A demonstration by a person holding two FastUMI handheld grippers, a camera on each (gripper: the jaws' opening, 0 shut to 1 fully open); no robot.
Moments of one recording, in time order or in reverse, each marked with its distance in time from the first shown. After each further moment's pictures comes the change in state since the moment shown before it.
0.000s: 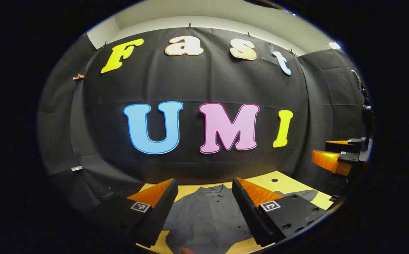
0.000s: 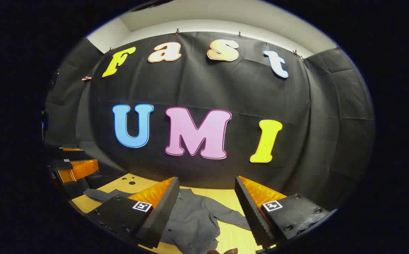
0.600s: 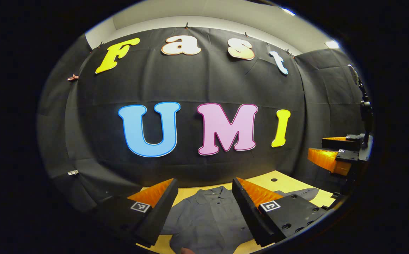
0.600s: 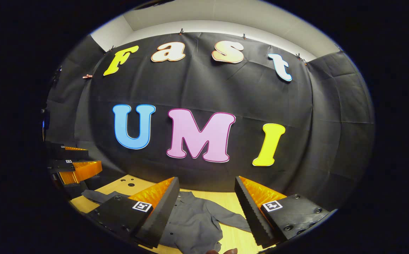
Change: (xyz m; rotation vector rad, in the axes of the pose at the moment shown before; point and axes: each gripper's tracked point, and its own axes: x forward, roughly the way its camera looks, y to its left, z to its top) left arm 0.018 0.002 0.003 0.028 -0.009 -0.040; right arm 0.014 0.012 0.002 -0.007 -0.009 -0.007
